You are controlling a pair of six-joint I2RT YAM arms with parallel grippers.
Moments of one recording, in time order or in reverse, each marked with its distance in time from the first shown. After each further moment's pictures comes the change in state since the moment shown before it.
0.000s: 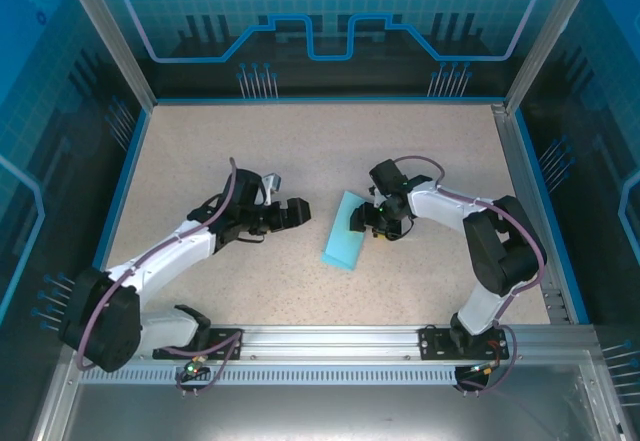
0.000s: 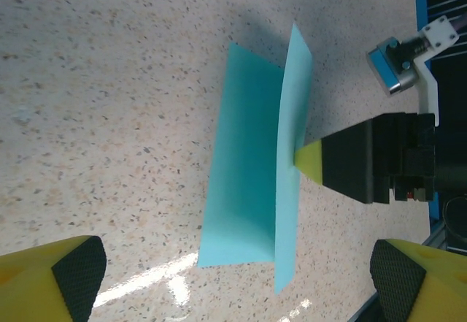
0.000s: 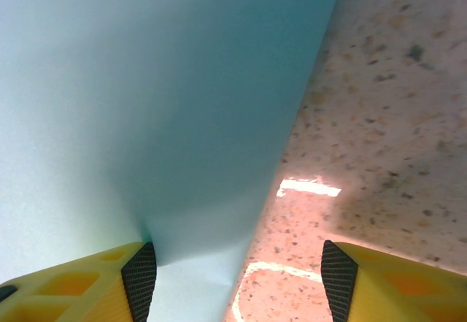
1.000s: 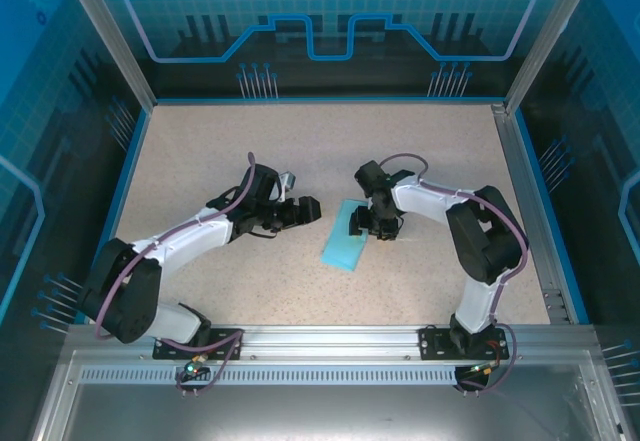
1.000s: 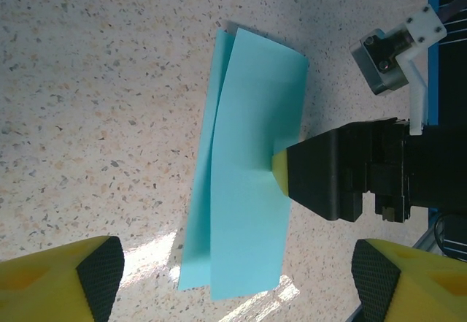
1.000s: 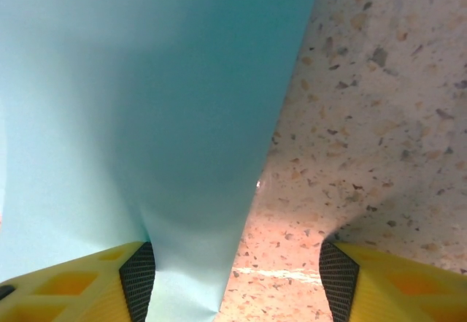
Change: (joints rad) left arm -0.034 0.153 0.067 0.046 0.024 -0.023; right arm 0.064 0.112 0.118 -0.142 0.155 0.001
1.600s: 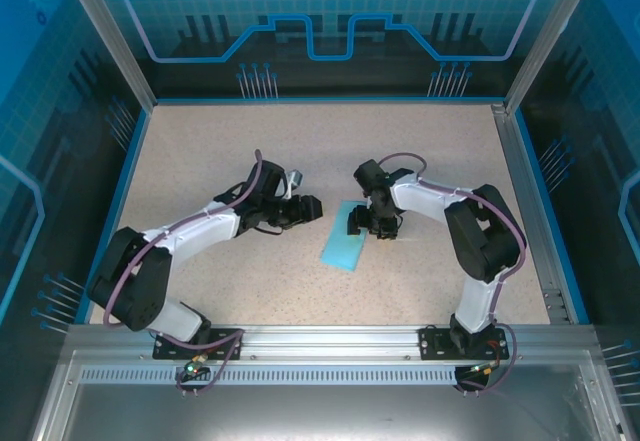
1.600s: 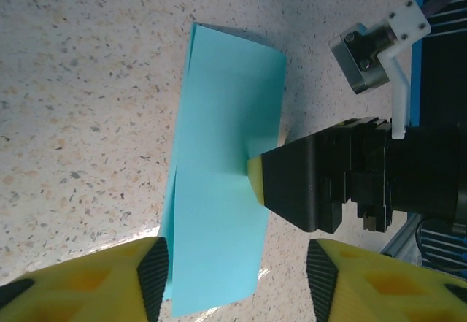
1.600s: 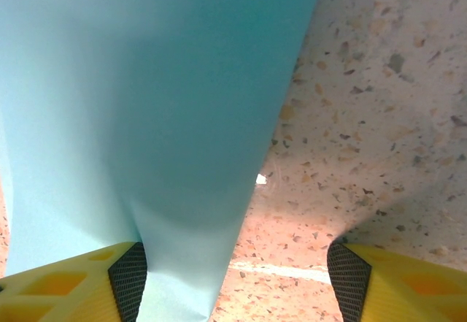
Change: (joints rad) left arm -0.009 0.082 0.051 0.030 0.062 -0.026; right arm -0.001 0.019 0.019 -0.016 -0.014 -0.019
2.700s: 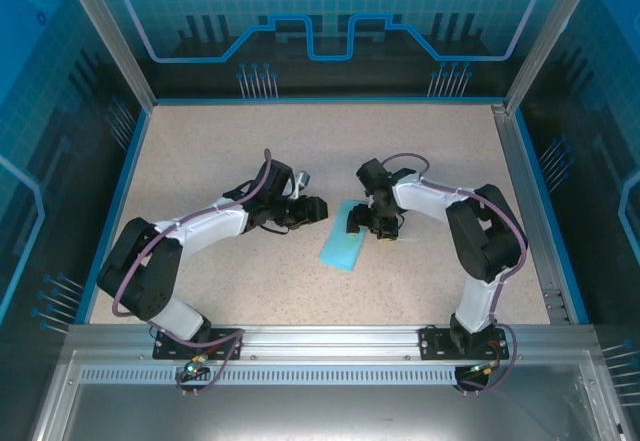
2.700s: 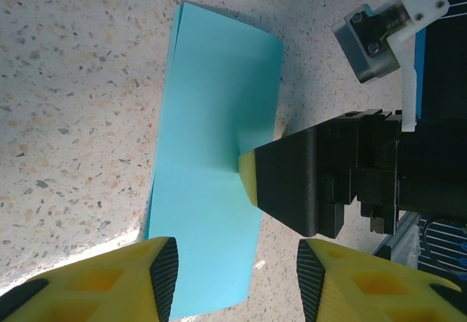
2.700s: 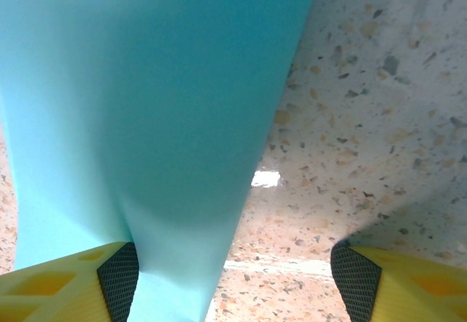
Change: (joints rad) left arm -0.024 0.061 0.034 0.006 0.016 -0.006; right arm -0.016 0.001 -0.006 0.013 -0.026 0.023
